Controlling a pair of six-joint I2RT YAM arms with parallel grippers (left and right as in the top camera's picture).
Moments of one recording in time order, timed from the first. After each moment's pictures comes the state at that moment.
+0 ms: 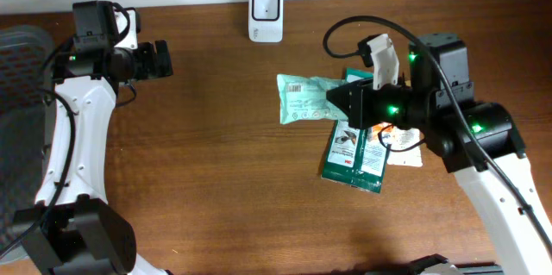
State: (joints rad) left arm 0.08 1.77 1.63 -0.80 0.09 -0.02; right arm 0.24 1.26 1.40 -0.88 -0.52 0.22
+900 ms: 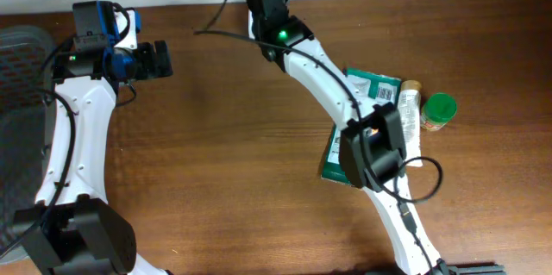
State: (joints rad) left arm 0.08 1.77 1.63 -0.80 0.08 -0.02; right arm 0.51 2.50 2.33 -0.12 0.63 -0.95
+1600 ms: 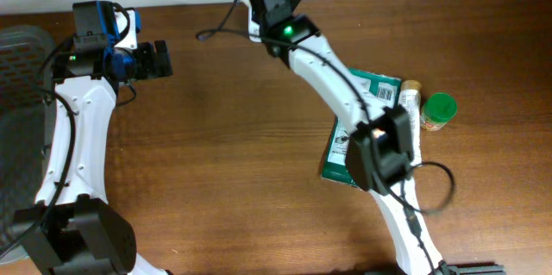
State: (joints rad) left arm 0.08 1.77 1.63 -0.81 0.08 -0.02; right arm 0.50 2.43 2.33 -0.43 0.51 -0.70
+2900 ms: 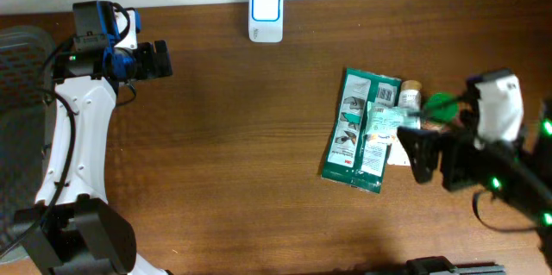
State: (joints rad) left arm 0.08 1.77 1.63 -0.80 0.08 -0.02; right arm 0.05 1.00 1.75 -1.41 -0.27 0.00
